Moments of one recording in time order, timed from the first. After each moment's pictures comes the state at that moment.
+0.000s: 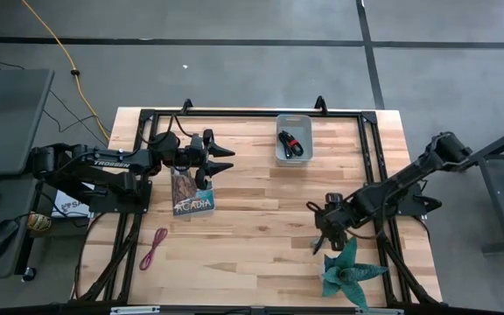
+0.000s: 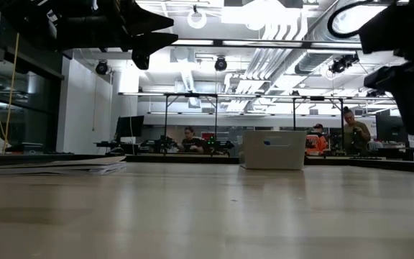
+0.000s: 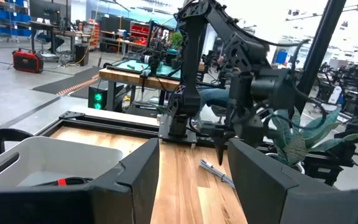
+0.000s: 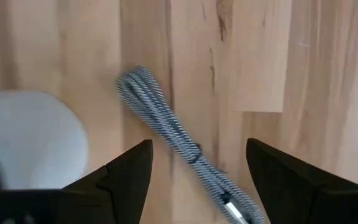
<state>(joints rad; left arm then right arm) 0.38 1.16 0.44 0.76 0.30 -0.17 0.51 1.34 0.80 -0.80 0.04 0.48</state>
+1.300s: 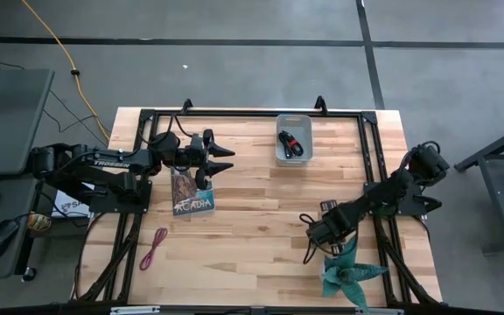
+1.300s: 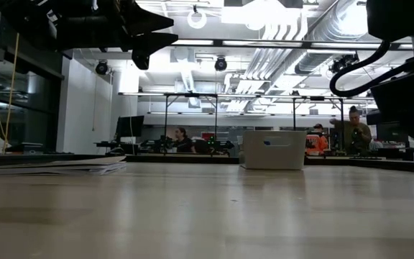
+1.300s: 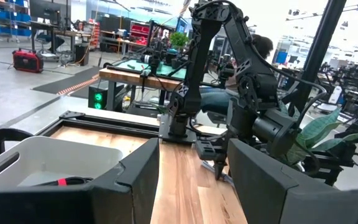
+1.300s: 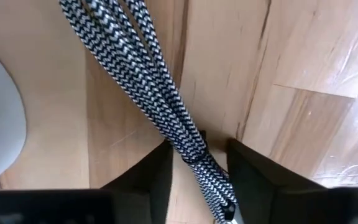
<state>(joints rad) 0.38 1.16 0.44 0.76 0.30 -0.17 0.51 1.65 0.81 -0.80 -0.02 0.33</state>
